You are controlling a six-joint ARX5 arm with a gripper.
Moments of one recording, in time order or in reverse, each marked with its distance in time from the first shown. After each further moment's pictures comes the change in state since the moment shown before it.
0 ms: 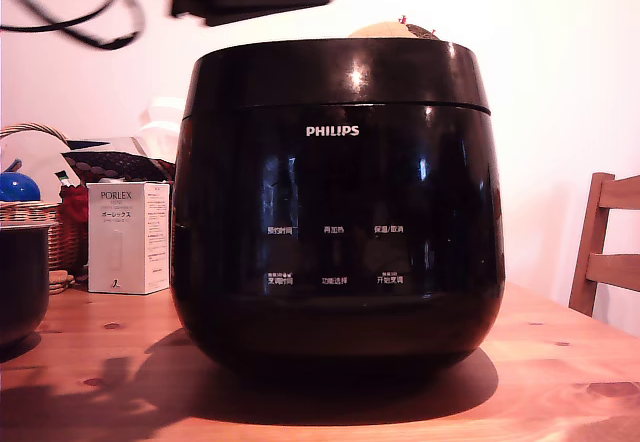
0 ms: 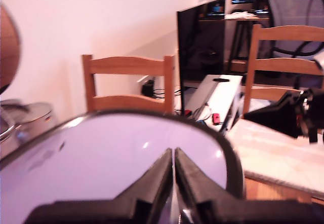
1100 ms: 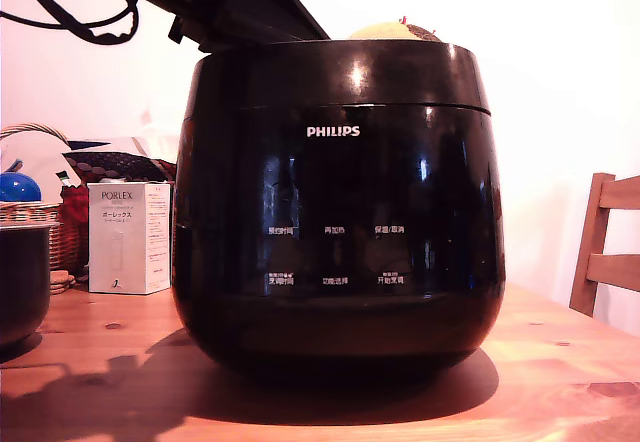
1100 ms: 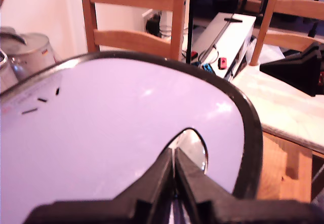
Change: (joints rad) arm -0.017 0.011 0.128 -0.426 -0.114 0.054
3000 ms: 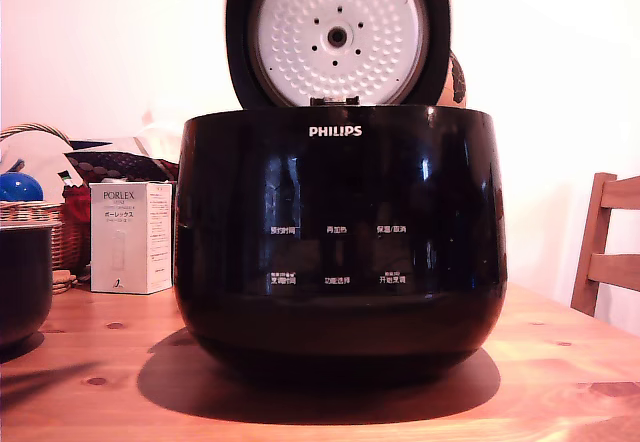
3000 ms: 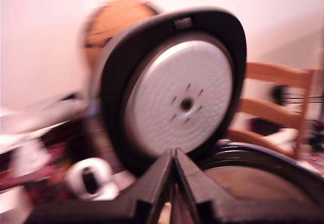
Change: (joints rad) arm 0.073 -0.377 -0.025 0.003 -0.433 -0.056
